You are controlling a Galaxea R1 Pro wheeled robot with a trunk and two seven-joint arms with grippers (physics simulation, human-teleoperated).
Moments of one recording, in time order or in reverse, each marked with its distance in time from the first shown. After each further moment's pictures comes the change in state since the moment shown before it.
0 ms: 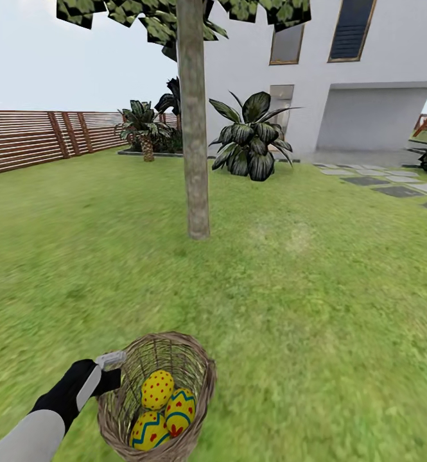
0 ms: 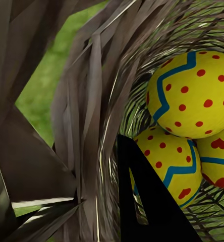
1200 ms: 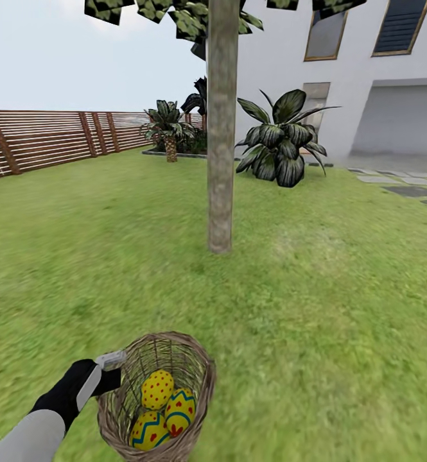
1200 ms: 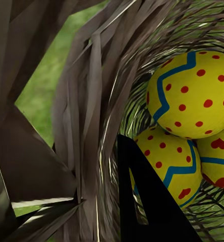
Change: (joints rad) left arm -0.001 0.000 0.000 0.000 -0.002 0.000 0.000; right arm 0.000 -0.001 -0.001 0.000 0.001 -0.007 0.001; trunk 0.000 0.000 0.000
